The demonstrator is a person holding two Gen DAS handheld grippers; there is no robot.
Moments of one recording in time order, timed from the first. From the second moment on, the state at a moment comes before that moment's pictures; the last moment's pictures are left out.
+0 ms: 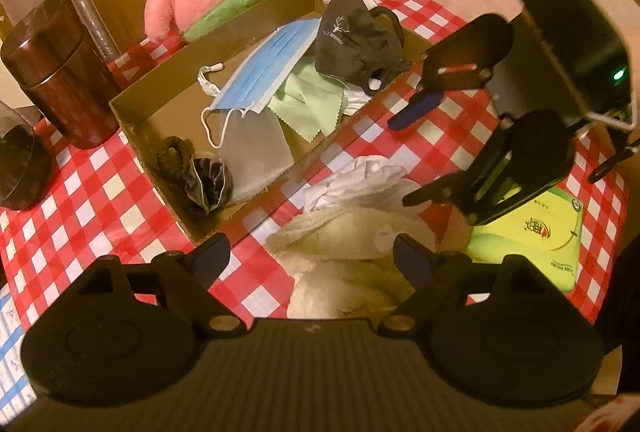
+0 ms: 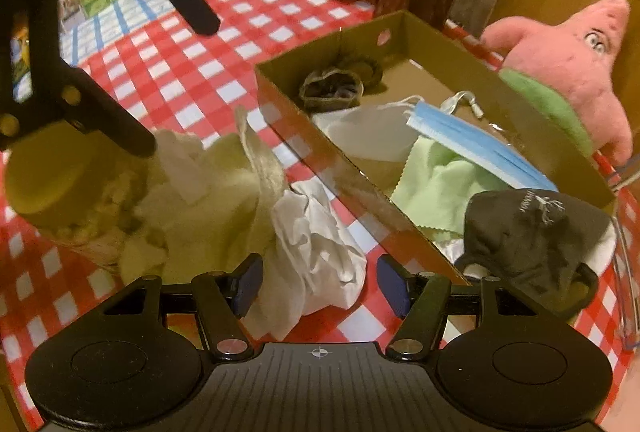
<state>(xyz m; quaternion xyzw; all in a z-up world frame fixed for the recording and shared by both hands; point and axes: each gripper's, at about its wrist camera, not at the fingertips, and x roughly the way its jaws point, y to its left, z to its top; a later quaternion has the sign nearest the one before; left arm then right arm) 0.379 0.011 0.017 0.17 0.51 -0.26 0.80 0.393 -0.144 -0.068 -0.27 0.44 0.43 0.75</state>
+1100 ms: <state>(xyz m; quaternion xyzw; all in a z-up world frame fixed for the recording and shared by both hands) 0.410 -0.022 -0.030 0.20 0.58 -0.30 0.73 0.385 -0.182 -0.048 -0.24 0.43 0.35 0.80</state>
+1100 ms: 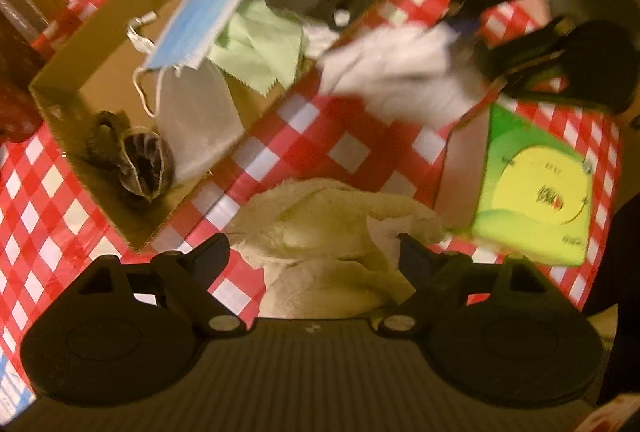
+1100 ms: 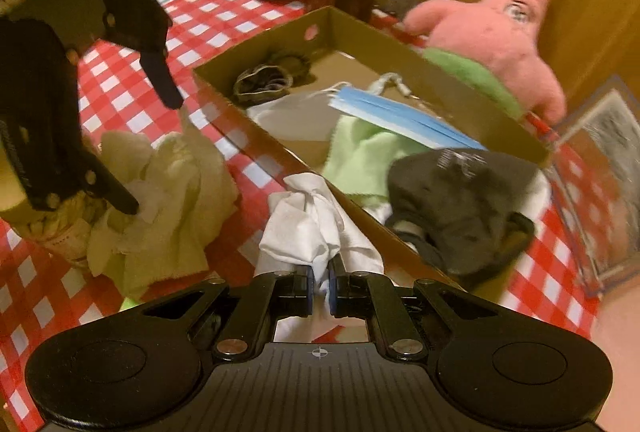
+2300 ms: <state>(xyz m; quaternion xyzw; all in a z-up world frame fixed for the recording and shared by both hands) 0.412 -0.020 0.005 0.18 0.56 -0.27 0.76 0.336 -0.234 0.002 -0.14 0.41 0.27 0.86</state>
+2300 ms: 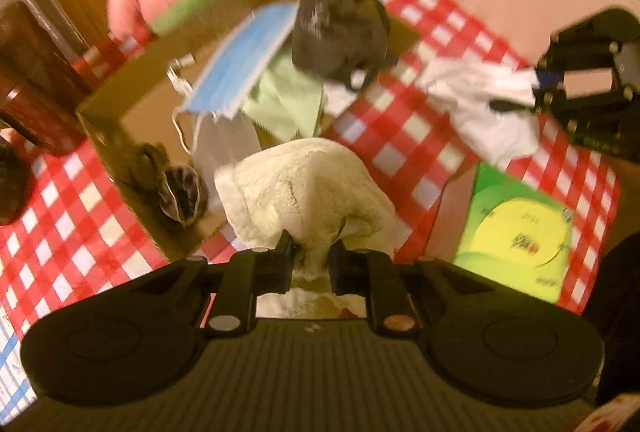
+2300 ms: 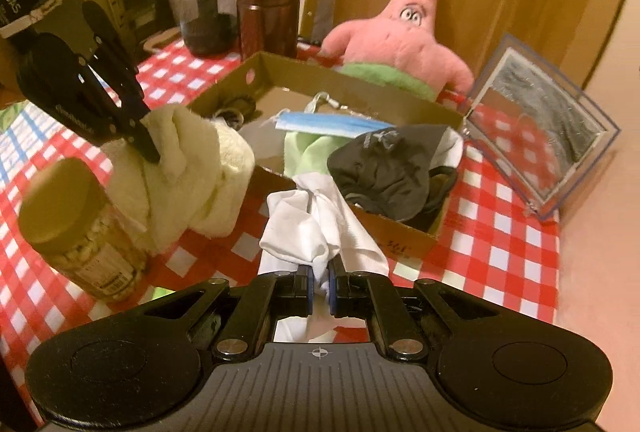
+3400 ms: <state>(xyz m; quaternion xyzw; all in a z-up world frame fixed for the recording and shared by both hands) 0.354 -0.006 0.159 0.12 0.43 -0.22 0.87 0.277 -0.231 0.108 -0.12 0.33 0.24 0.90</state>
